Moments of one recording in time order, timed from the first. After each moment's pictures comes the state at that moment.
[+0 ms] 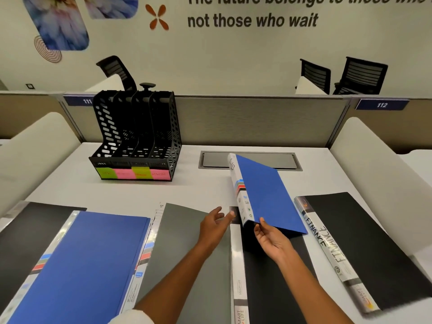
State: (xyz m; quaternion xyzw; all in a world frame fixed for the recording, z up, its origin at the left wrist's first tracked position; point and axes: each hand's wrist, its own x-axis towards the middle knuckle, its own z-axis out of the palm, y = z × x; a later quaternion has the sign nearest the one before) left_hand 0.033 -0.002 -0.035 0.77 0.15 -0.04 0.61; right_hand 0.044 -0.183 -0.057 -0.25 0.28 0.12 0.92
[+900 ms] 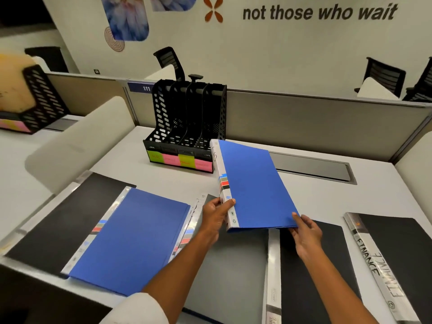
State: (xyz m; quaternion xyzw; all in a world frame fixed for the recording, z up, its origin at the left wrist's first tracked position) left_hand 0.027 0.089 -0.022 0.57 0.24 0.04 0.79; right_hand 0.077 -0.147 -0.055 -0.53 0.29 0.03 0.80
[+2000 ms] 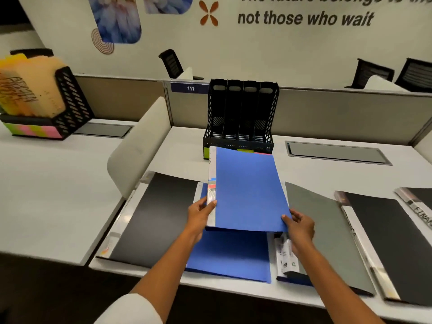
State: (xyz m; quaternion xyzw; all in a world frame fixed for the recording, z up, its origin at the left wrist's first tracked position) left_hand -0.094 0.439 -0.048 0.60 0.16 0.02 0.78; right_hand -0.075 0.165 -0.046 -0.74 0.25 -0.04 0.62
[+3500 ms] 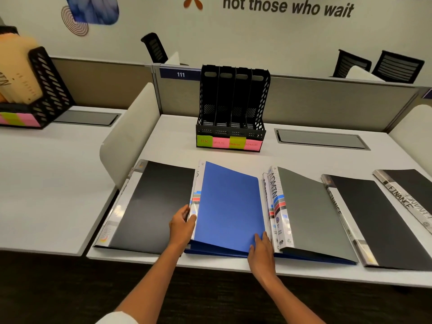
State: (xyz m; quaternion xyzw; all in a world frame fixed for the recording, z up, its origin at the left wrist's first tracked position) left_hand -0.162 0.474 -0.083 0.76 0.22 0.03 0.62; right_hand -0.195 0.244 -0.107 -0.95 0.11 0.11 0.27
